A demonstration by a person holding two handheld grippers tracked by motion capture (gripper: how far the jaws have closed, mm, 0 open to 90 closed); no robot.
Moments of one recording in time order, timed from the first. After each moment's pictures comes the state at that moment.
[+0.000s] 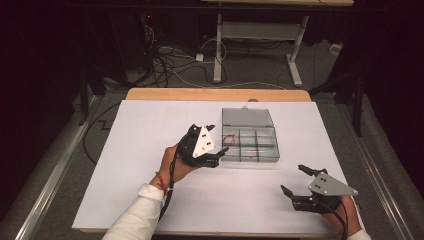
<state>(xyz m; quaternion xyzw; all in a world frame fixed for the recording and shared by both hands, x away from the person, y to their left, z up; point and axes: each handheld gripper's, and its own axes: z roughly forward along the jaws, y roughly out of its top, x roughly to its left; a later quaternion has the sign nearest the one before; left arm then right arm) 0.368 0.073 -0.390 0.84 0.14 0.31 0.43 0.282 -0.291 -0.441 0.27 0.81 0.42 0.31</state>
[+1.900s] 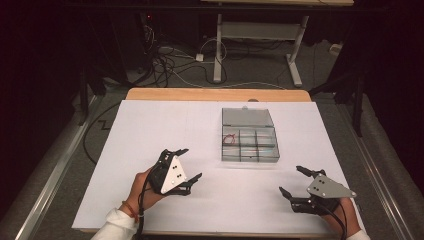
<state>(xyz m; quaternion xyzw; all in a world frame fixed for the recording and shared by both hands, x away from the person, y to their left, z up) 0.306 0.135 -0.427 0.84 0.16 0.32 0.42 0.279 -0.287 -0.441 0.26 0.81 0.42 0.31</state>
